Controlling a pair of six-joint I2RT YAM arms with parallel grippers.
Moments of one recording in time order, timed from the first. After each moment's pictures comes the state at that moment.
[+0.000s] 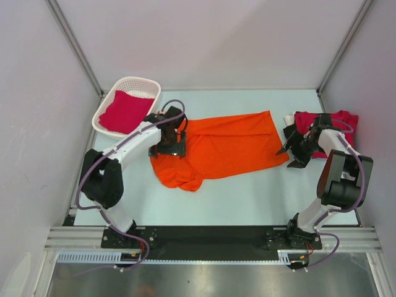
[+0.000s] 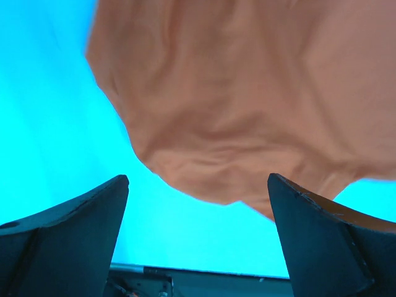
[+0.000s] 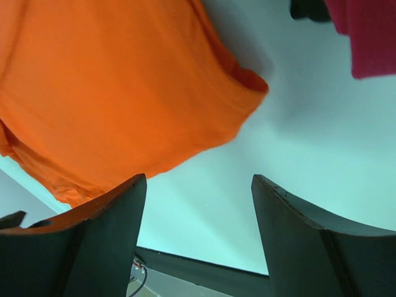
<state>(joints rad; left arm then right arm) -0.51 1.74 1.44 -1.01 -0.26 -0.50 -0.27 1.67 1.12 -0.75 -0.41 0.44</state>
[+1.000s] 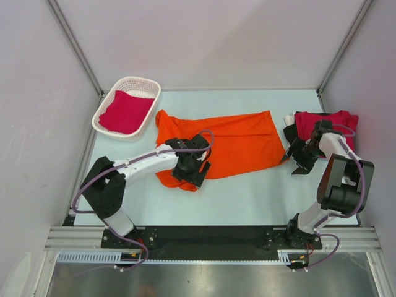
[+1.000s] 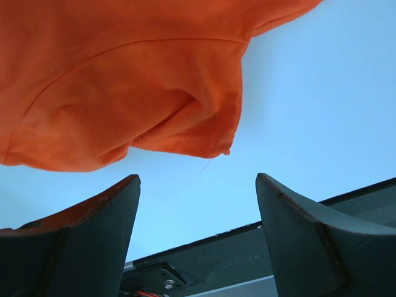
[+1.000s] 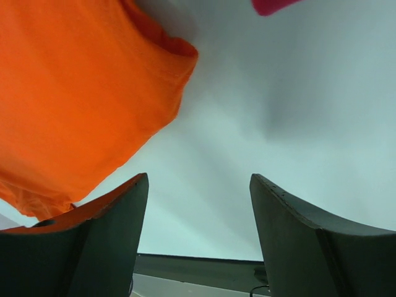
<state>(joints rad) -0.82 1.64 1.18 -0.87 -0.03 -0.39 -0.28 1.61 1.05 -0.82 -0.30 0.41</state>
